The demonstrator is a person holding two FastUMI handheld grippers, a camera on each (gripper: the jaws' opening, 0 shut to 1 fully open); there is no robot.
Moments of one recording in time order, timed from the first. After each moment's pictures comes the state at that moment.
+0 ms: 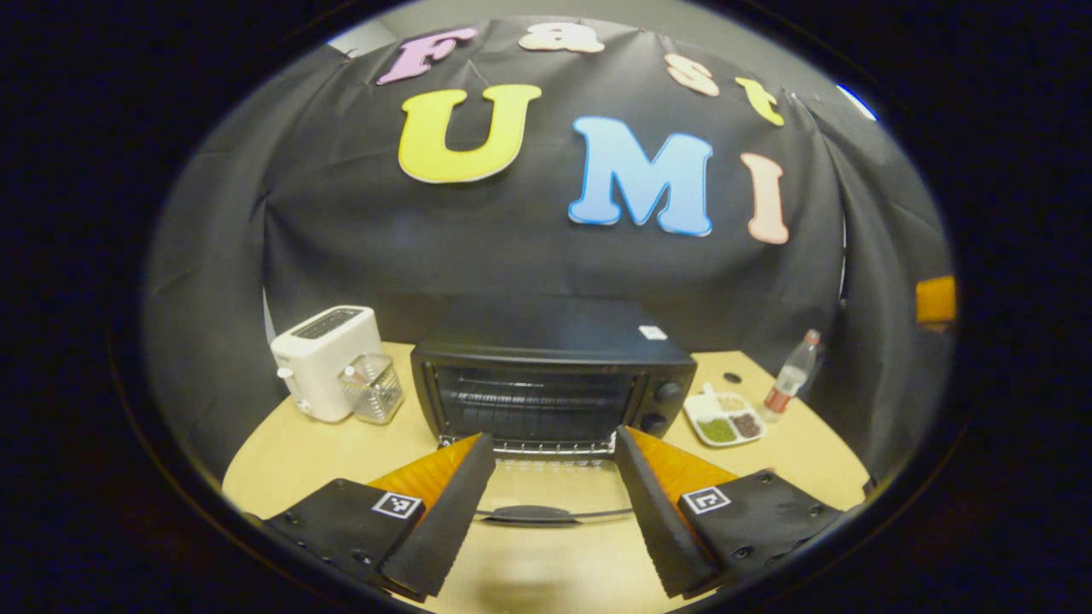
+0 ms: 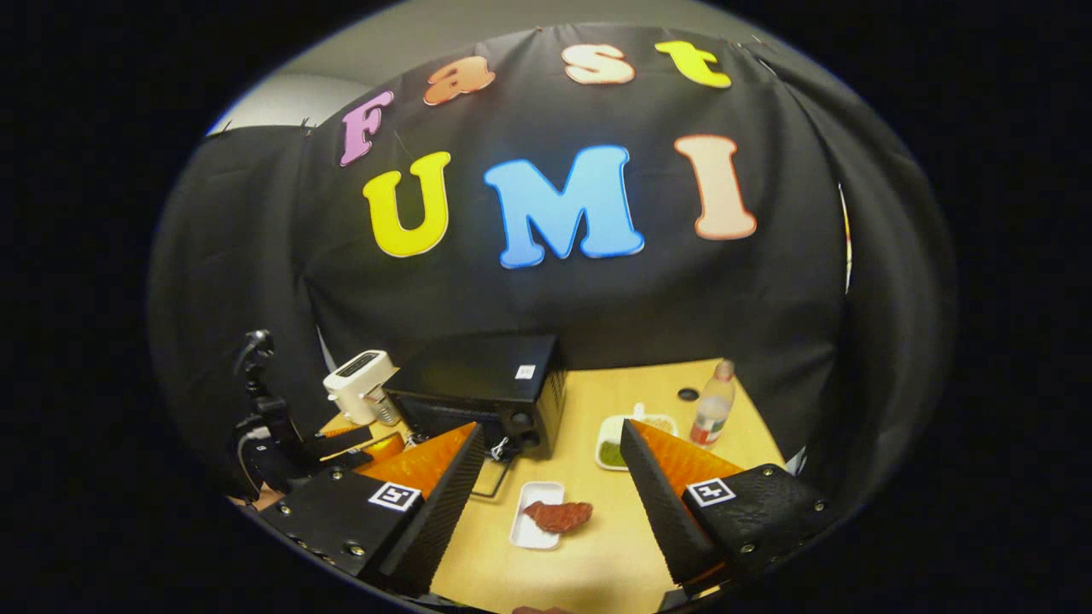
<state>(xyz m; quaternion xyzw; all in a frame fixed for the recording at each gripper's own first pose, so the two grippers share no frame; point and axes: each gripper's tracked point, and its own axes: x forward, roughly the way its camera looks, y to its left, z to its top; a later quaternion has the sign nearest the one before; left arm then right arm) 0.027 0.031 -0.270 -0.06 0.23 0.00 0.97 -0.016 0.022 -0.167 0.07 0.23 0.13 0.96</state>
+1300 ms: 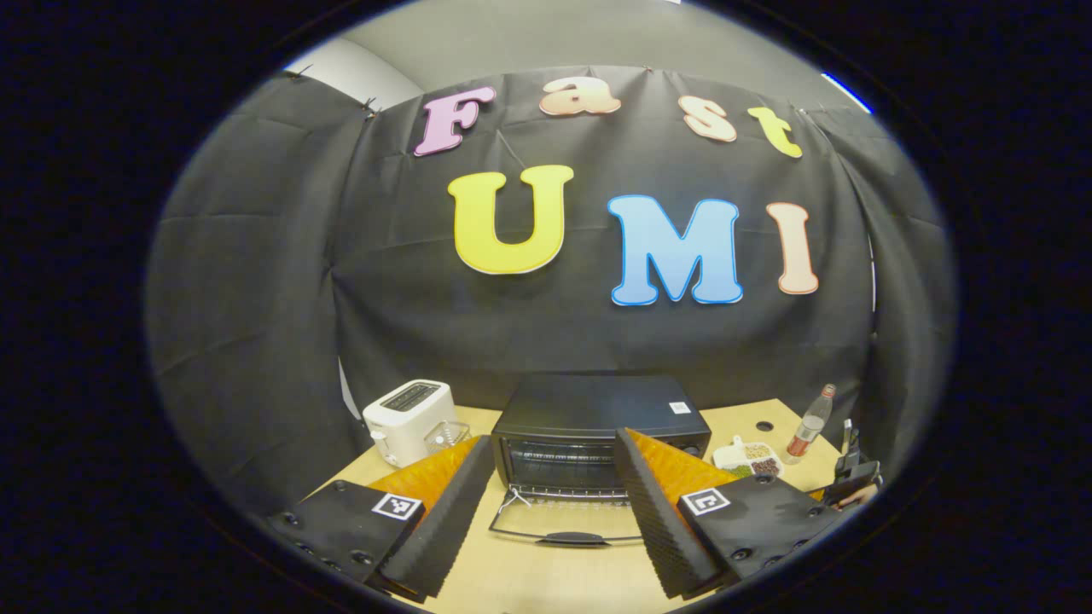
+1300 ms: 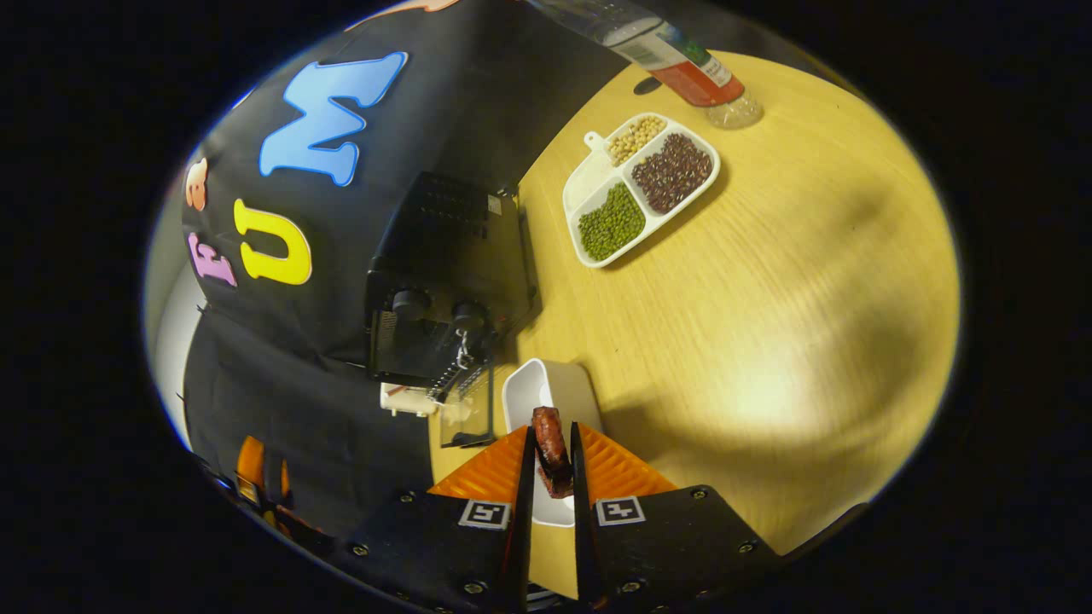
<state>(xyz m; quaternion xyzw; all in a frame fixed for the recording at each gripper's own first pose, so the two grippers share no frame) -0.017 0.064 -0.153 -0.01 0.16 0.11 0.98 0.025 0.021 -0.404 0.44 0.46 0.17 0.75</state>
